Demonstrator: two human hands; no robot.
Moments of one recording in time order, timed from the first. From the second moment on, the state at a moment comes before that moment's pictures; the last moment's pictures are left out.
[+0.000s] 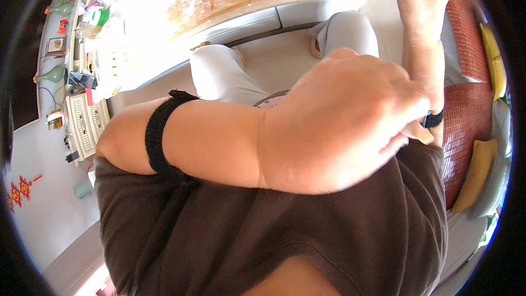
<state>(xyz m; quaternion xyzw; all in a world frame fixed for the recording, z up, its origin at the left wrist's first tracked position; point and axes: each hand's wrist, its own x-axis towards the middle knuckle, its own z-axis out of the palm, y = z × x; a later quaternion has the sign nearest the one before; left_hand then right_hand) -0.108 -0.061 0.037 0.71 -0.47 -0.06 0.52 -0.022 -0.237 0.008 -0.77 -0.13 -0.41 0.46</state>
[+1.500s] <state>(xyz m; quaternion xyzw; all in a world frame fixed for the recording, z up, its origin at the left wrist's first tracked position) 0.018 -0.035 0.002 0.49 0.05 -0.18 0.85 -0.028 -0.256 0.094 -0.09 -0.30 -0.08 0.94</state>
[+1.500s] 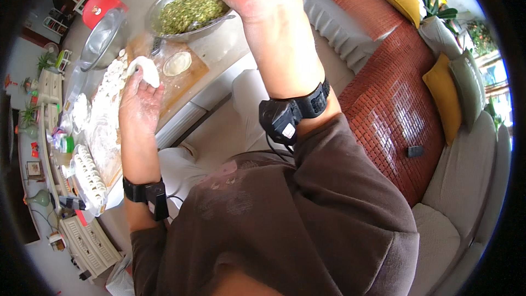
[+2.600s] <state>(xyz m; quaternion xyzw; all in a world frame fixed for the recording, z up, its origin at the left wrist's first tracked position) 0.007 -0.020 -0.024 0.44 -0.05 -0.08 0.90 -0.007 -0.153 -0.008 -0.81 -0.07 -0.18 0.55</state>
